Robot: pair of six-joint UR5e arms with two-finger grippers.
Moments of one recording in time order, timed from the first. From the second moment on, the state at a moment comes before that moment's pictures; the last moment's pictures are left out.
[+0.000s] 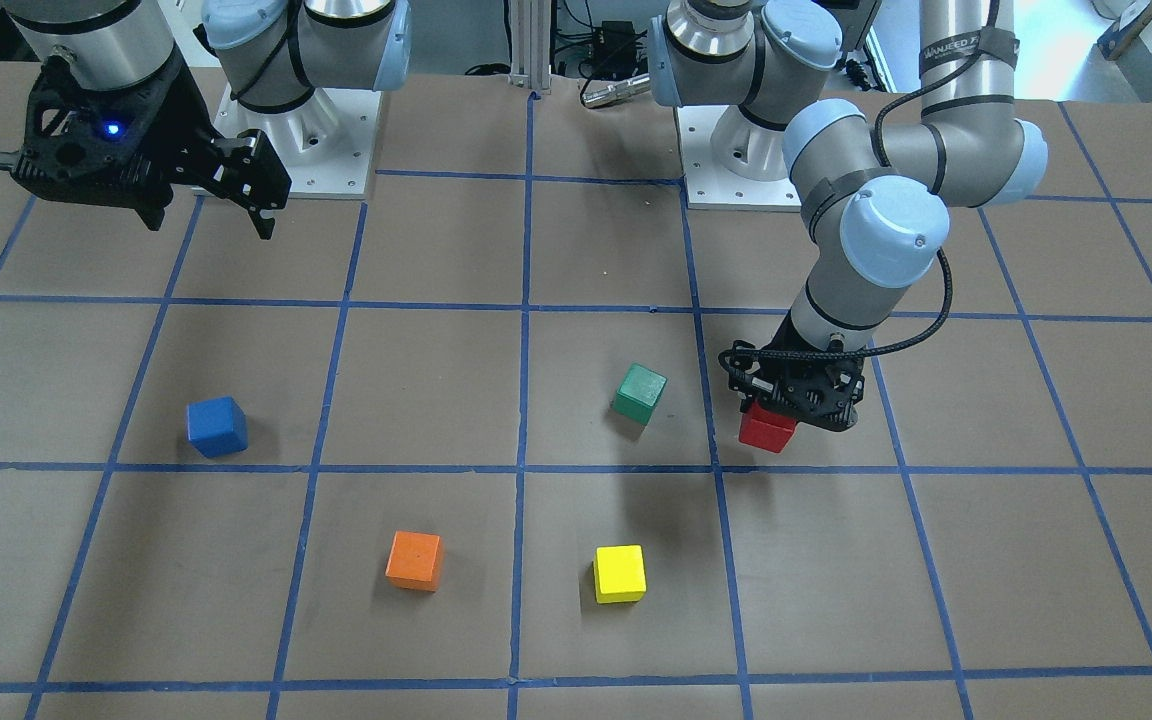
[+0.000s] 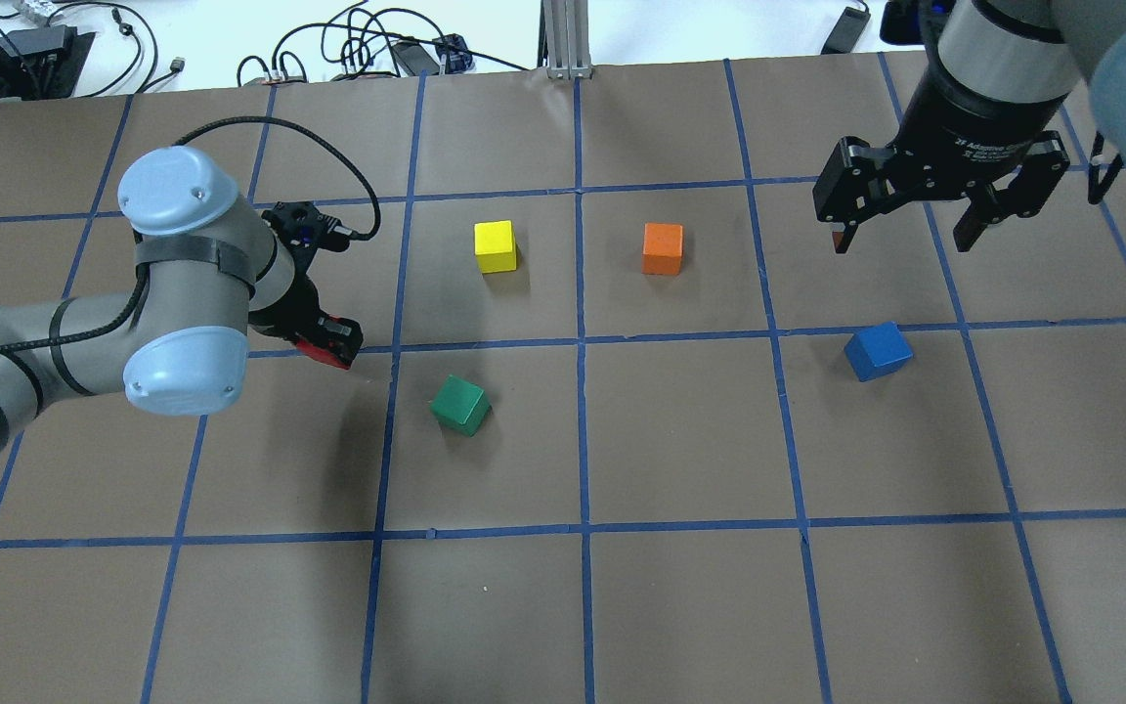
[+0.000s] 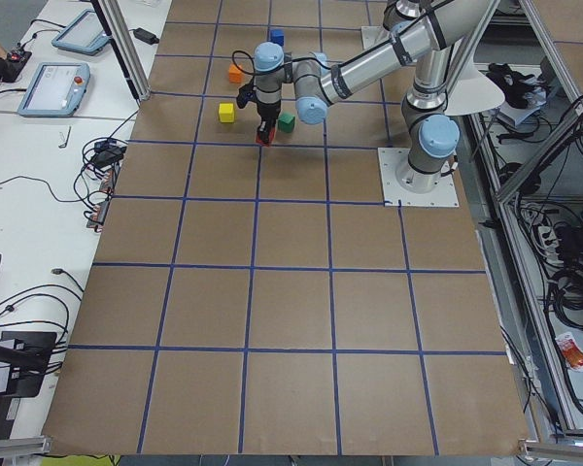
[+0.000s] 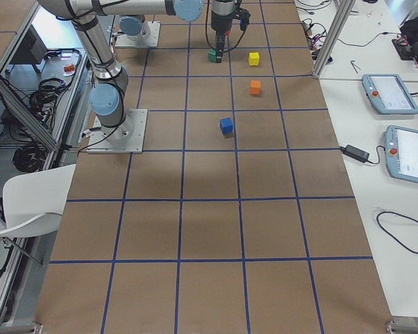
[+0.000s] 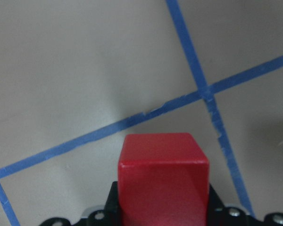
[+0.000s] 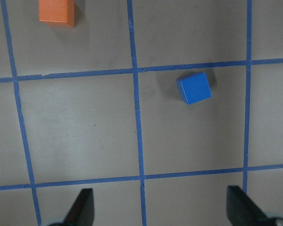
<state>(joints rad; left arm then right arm) -1.50 -1.76 -1.96 -0.96 1.52 0.36 1.55 -1.62 1.59 -1.52 -1.60 0.04</state>
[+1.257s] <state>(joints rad) -1.94 -2.07 -1.64 -1.02 1.55 -0.38 1.55 -1.62 1.59 -1.52 -1.60 0.03</state>
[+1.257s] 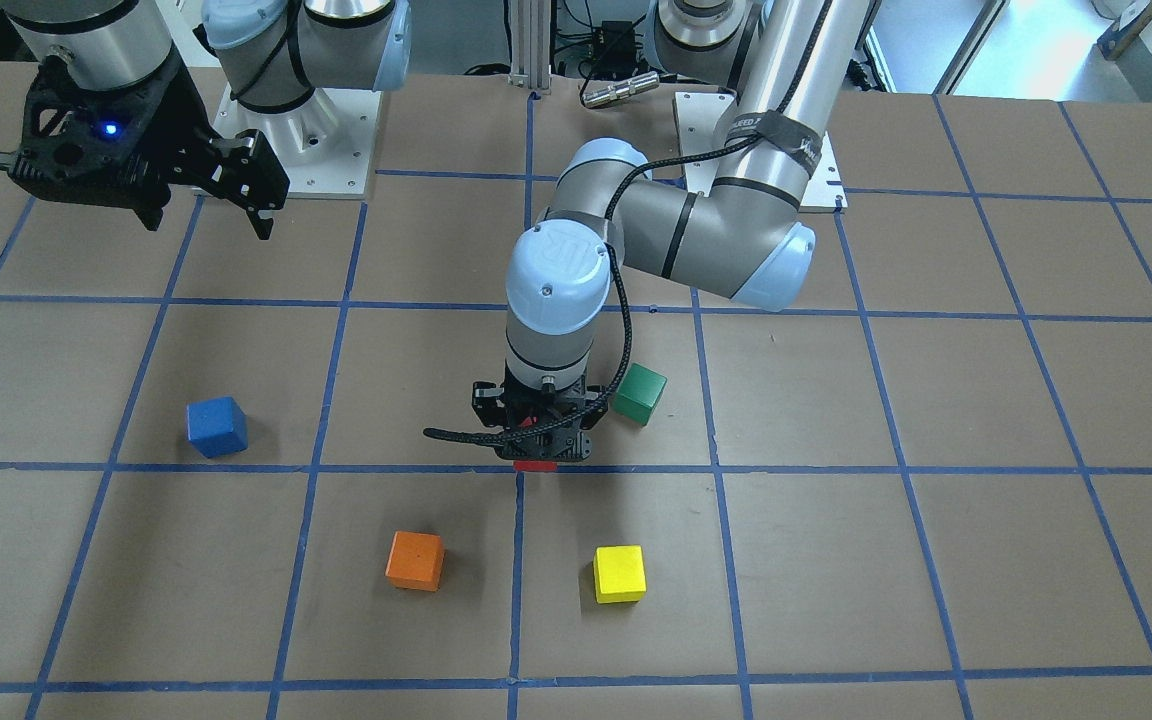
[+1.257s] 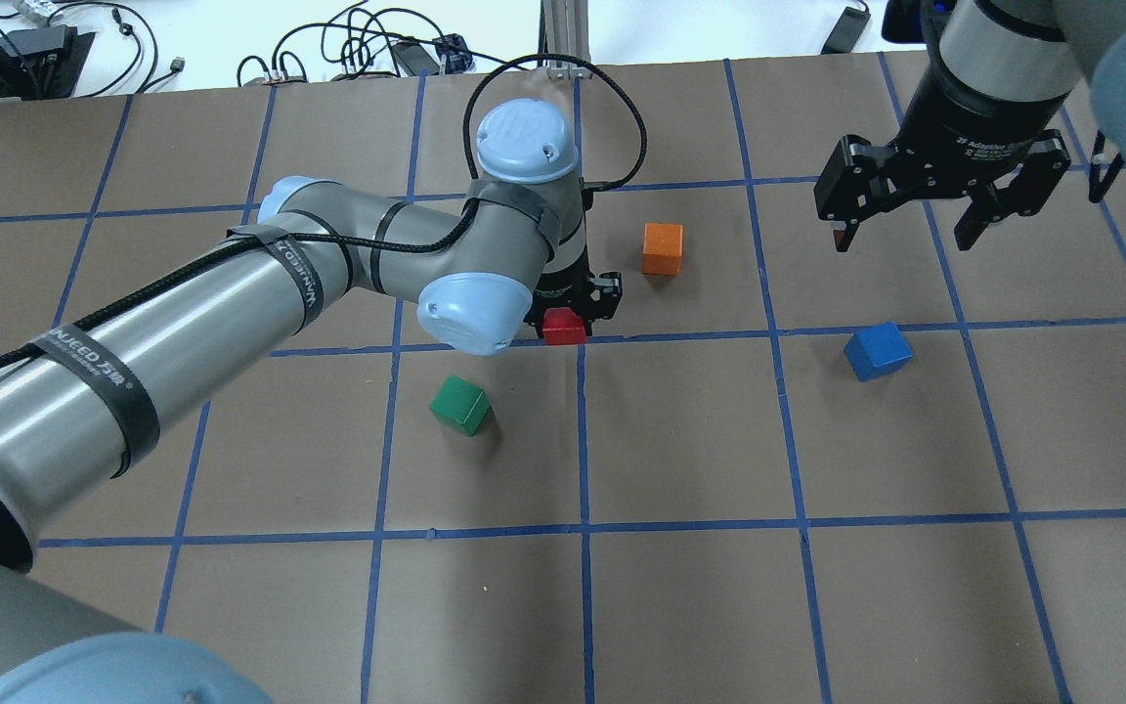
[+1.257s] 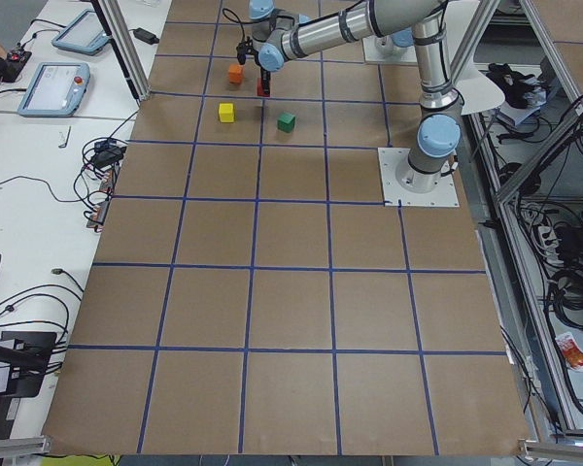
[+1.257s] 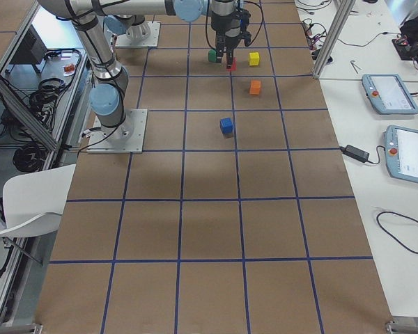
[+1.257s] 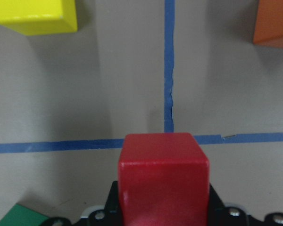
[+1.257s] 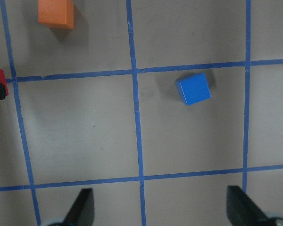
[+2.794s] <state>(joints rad) -1.64 -1.84 -1.59 -1.30 1.50 -0.02 1.52 -1.54 1.59 -1.54 -1.59 0.00</state>
